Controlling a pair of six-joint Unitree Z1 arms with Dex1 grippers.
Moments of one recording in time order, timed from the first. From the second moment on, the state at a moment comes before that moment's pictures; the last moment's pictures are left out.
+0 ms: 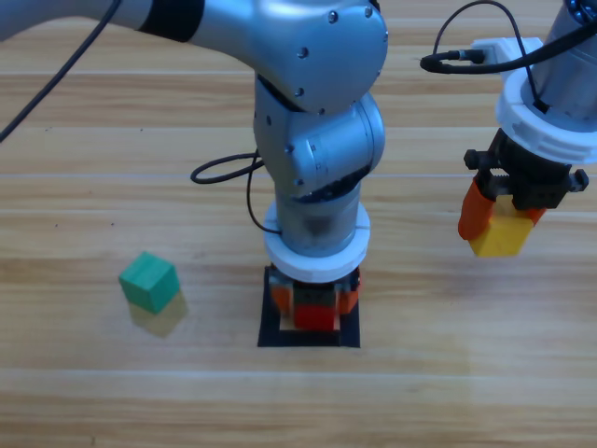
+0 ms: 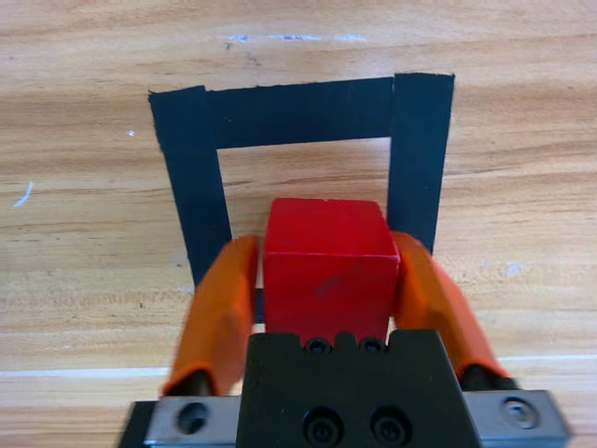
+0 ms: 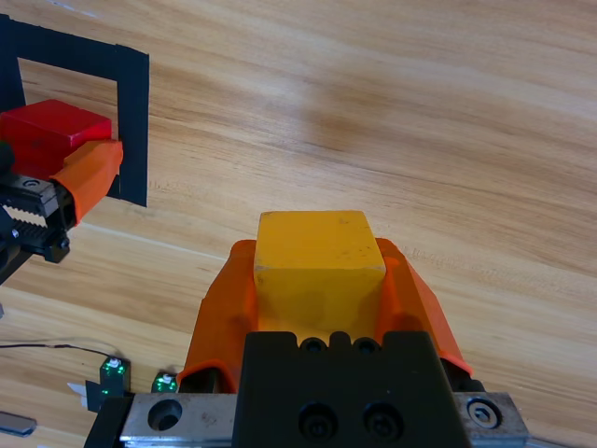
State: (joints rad) arm 0 -0.93 2.31 -1.80 0.98 0.12 -0.96; arm 1 0.68 2.03 -1.62 1.05 0.11 0.47
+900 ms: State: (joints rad) arm 0 -0.76 1.63 -1.51 1.02 0.18 -0.79; arm 1 0.82 2.25 -2.20 1.42 -0.02 0.70
